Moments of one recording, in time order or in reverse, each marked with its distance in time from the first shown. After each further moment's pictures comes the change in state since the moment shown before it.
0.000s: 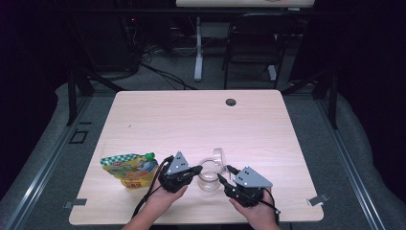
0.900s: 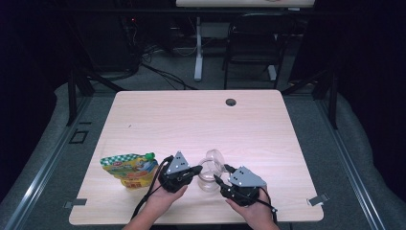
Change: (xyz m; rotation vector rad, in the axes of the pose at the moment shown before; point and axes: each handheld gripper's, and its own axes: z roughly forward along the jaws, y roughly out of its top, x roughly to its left) left arm 0.000 0.000 0.000 0.000 0.004 -0.007; right arm 0.005 0.001 0.009 0.015 0.004 -0.043
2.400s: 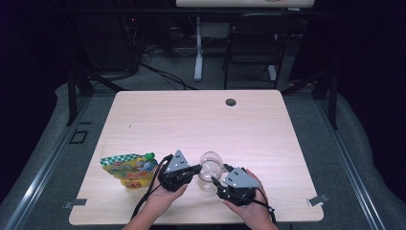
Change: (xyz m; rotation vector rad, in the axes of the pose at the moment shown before) left arm 0.001 0.004 -0.002 -0.003 -0.010 -0.014; right arm 0.006 -0.002 0.009 0.026 -0.026 -0.054
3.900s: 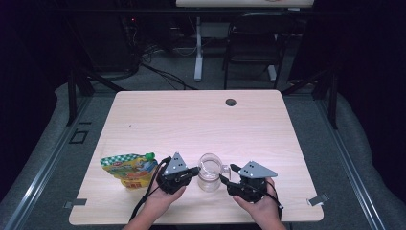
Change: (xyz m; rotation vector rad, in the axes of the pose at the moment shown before) left arm 0.000 -0.007 -0.001 -0.003 -0.001 -0.003; right arm -0.030 -0.008 -0.010 0.013 0.109 0.190
